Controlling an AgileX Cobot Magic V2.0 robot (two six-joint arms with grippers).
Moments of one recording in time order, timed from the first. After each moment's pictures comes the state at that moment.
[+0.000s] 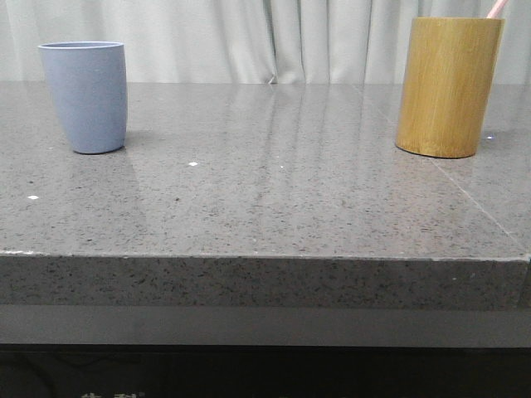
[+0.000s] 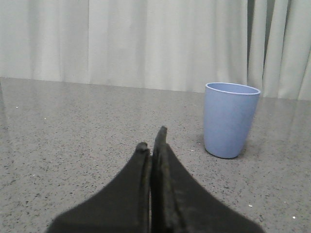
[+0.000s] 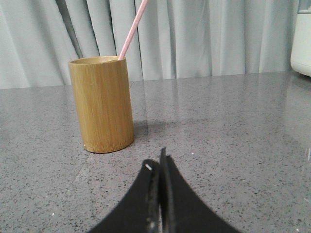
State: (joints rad) left arm -0.05 0.00 0.00 -0.03 -0.01 0.00; right arm 0.00 -0.01 0.03 0.01 -0.01 0.13
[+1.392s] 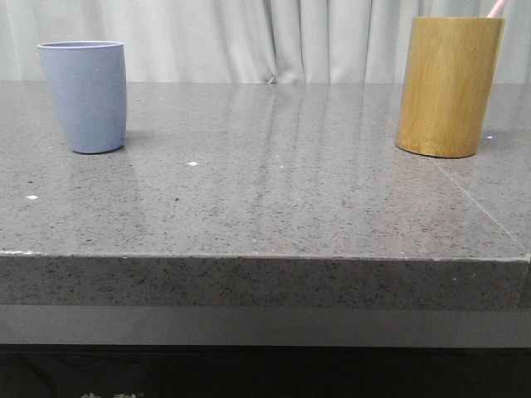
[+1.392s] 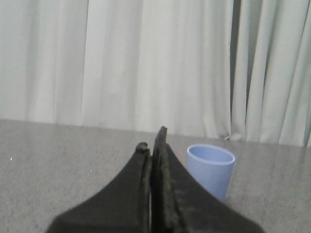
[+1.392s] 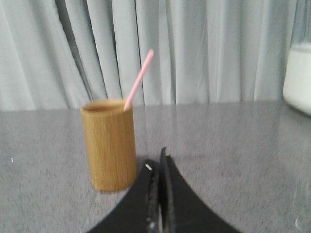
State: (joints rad) left arm -0.05 0.00 -0.31 -0.06 0.18 0.00; right arm 0.00 -0.01 -0.27 -0.02 0.25 0.13
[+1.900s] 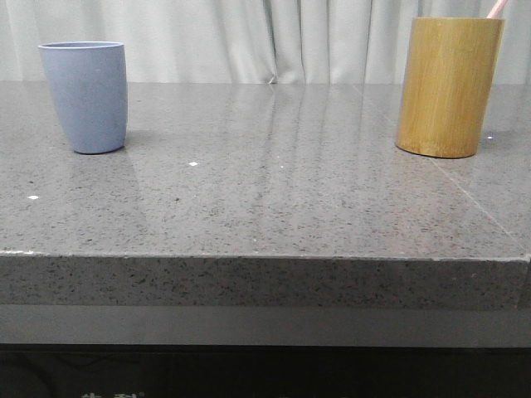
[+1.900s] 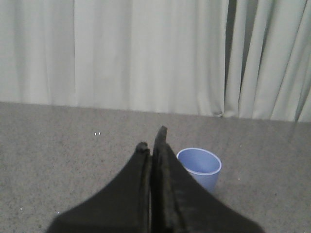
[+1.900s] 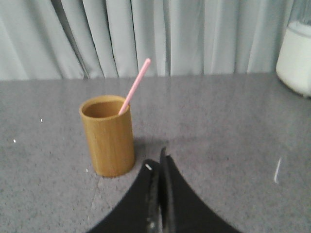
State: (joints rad) left arm -0.05 0.39 -0.78 -0.06 0.54 -0.01; right arm 0.00 0.36 -0.72 -0.02 0.64 0.13
